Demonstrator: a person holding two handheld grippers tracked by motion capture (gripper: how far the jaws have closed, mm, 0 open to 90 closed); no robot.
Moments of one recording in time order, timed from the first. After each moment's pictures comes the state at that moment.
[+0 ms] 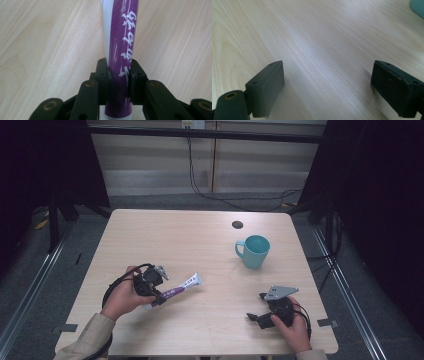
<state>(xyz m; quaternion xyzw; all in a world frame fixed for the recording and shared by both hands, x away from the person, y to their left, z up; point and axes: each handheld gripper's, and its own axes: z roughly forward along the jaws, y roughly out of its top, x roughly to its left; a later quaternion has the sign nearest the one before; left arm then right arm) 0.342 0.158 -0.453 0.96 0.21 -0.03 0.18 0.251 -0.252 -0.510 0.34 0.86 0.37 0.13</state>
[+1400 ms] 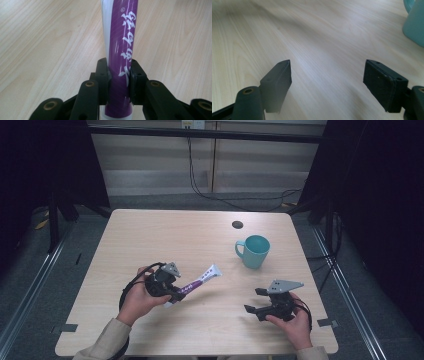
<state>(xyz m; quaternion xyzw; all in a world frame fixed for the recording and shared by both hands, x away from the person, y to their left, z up) 0.332 0.124 -0.446 0.93 0.20 -0.02 0.30 0.256 -0.248 -0.489 0.35 0.82 0.43 0.11</state>
